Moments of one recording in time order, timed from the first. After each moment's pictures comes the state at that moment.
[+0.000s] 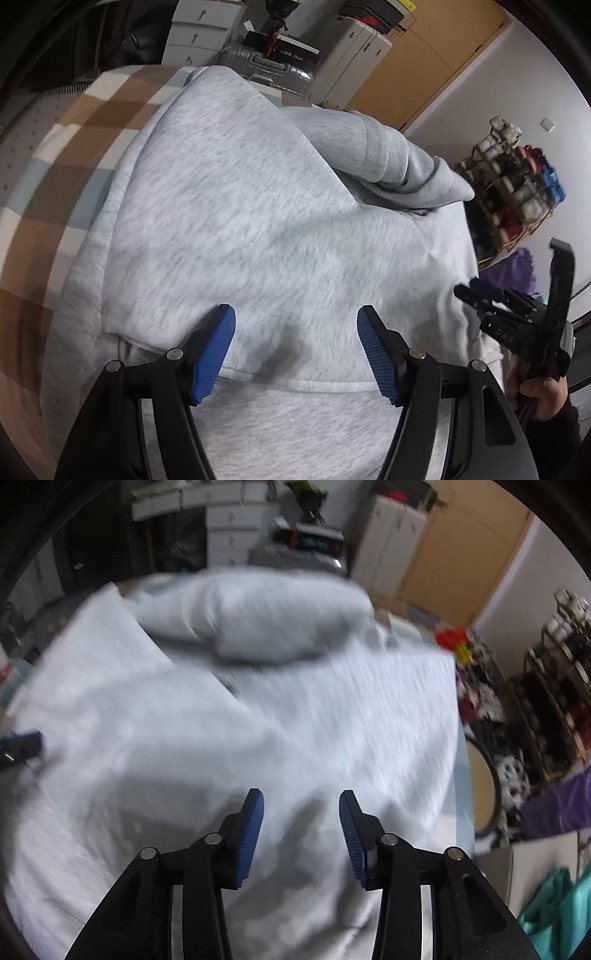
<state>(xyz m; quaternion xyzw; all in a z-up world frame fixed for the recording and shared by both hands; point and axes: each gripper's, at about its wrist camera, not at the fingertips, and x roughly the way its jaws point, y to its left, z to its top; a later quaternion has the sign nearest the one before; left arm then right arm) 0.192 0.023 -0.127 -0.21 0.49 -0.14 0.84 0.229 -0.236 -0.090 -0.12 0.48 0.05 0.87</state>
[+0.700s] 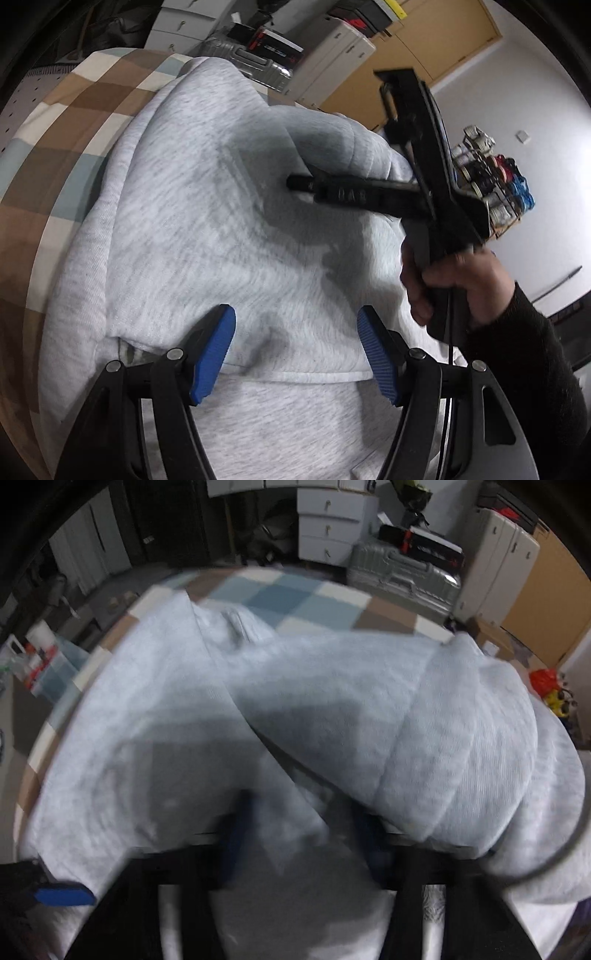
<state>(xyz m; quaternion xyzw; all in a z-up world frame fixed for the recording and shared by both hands) 0.193 0.035 -0.132 -0.24 0.48 -0.20 0.82 0.361 -0.085 -0.140 -0.12 0.52 0.21 0.82</state>
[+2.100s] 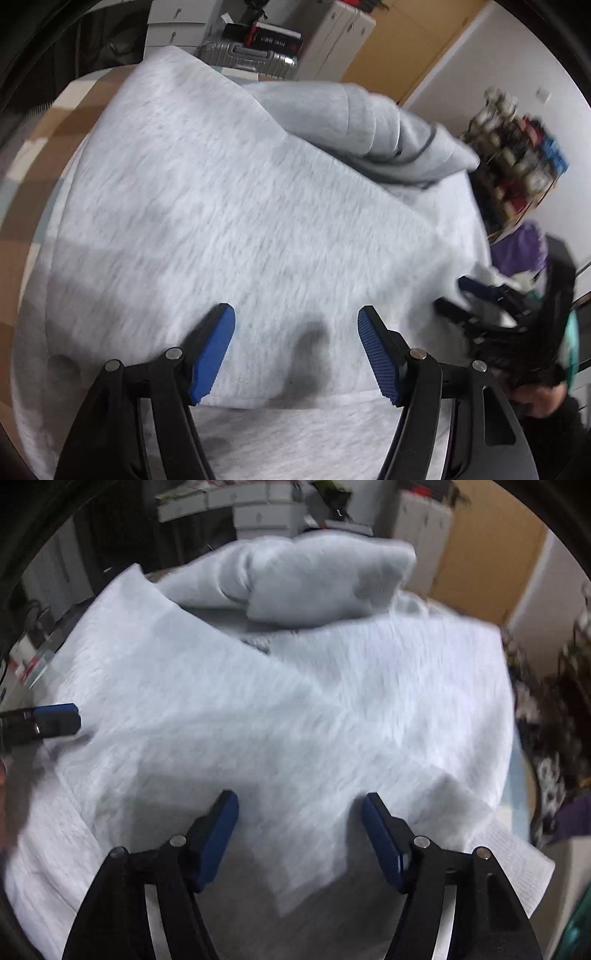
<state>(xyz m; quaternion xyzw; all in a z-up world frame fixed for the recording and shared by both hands) 0.211 -0.021 -0.145 -0.13 0.51 -0.14 0.84 0.230 -0.244 -0.149 -0.08 0.50 0.11 0.85</state>
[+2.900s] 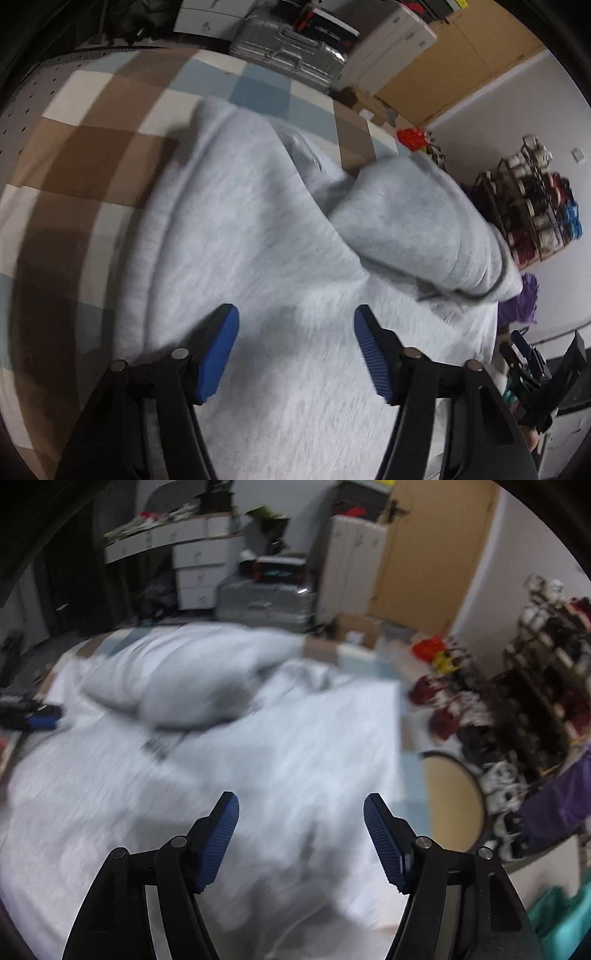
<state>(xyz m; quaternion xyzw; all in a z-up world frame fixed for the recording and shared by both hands) 0.322 0.076 -0.131 -0.24 0.55 -0.12 0.79 0.280 -0.311 -0.073 -0.08 0.44 -0.01 0.90</state>
